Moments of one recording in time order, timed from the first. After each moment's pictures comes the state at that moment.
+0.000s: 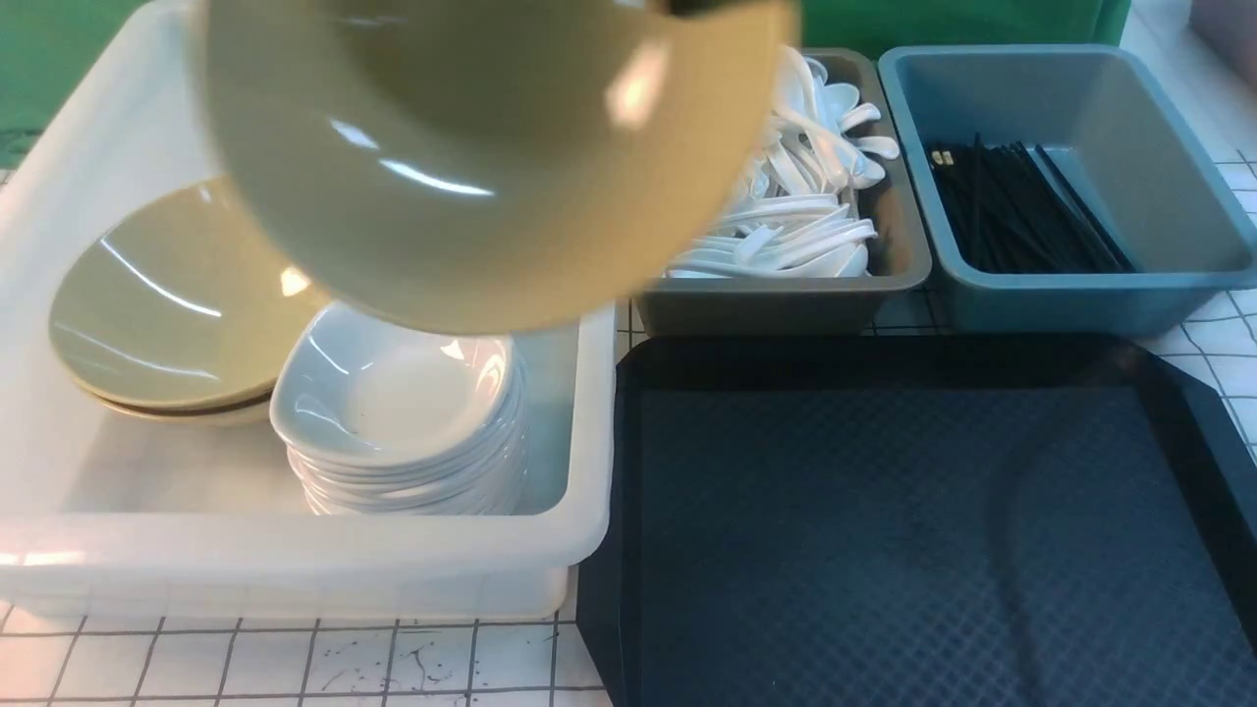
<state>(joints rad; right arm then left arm) 0.57 1.94 -2.31 0.27 1.01 -0.05 -0.61 0.42 -0.98 0.20 0.82 -0.38</state>
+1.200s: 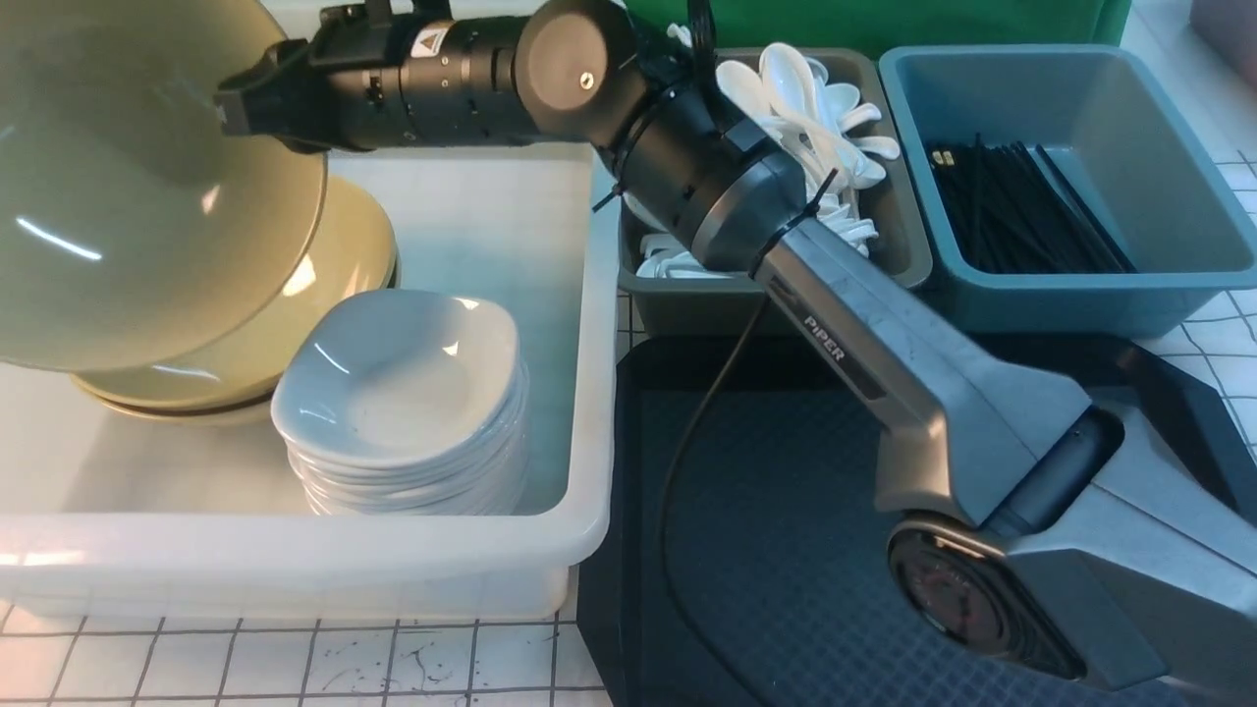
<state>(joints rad) 0.70 2.67 -2.92 0.67 0.51 -0.24 -0.61 0.37 -0.98 0.27 0.90 -0.44</state>
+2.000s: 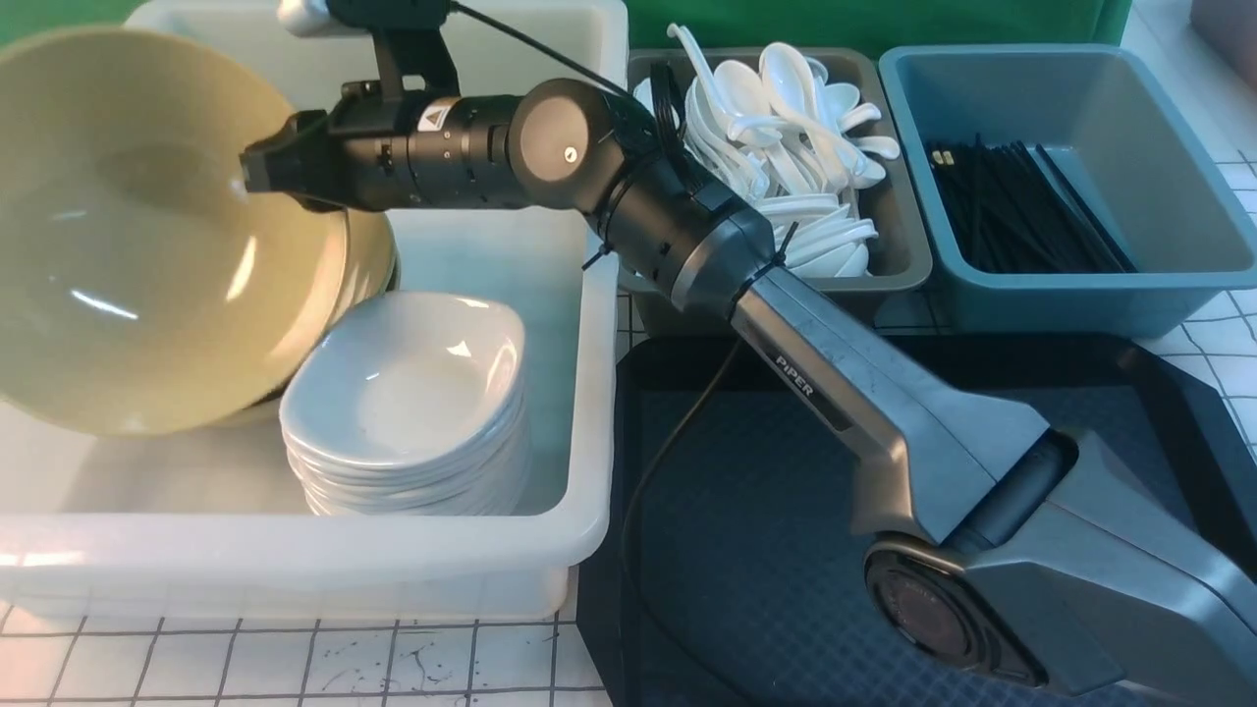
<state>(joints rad) 0.70 2.74 -2.92 0.68 0.48 -0.18 -0.61 0.37 -0.98 0.27 0.91 -0.44</state>
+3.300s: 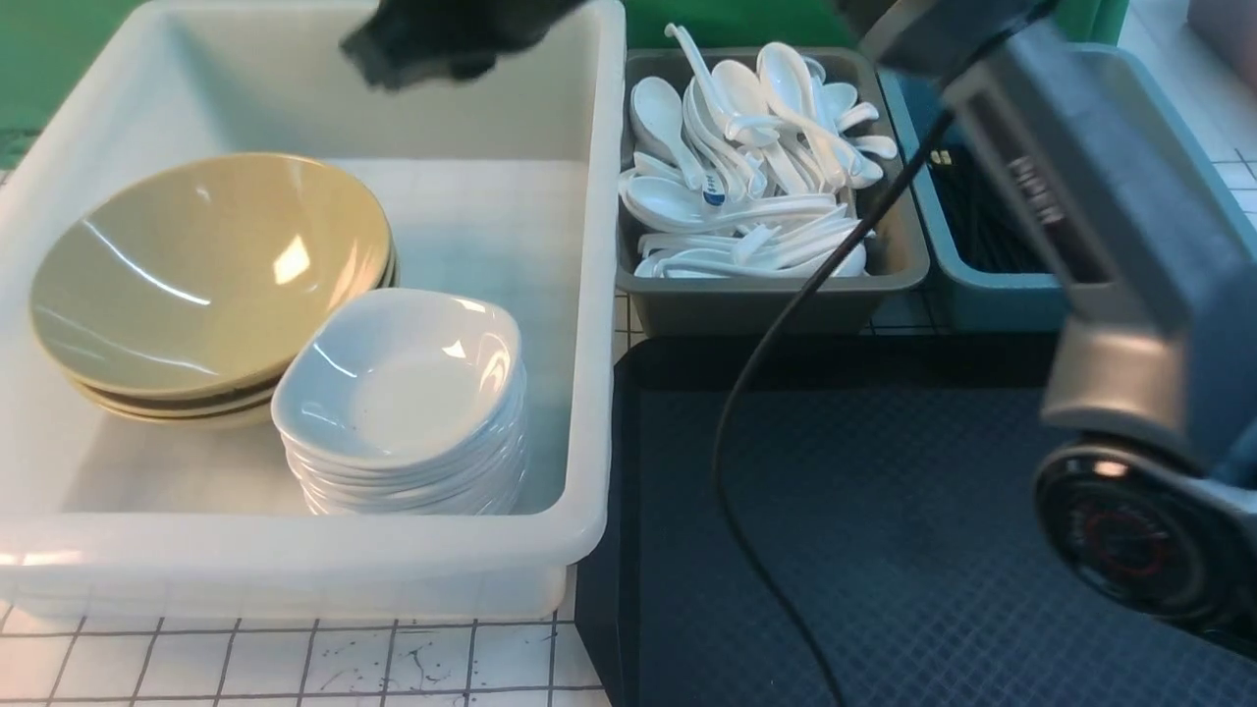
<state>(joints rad) 0.68 2.36 -2.94 0.29 1.17 -0.18 -0.61 0.37 -0.78 0.17 0.55 -0.37</state>
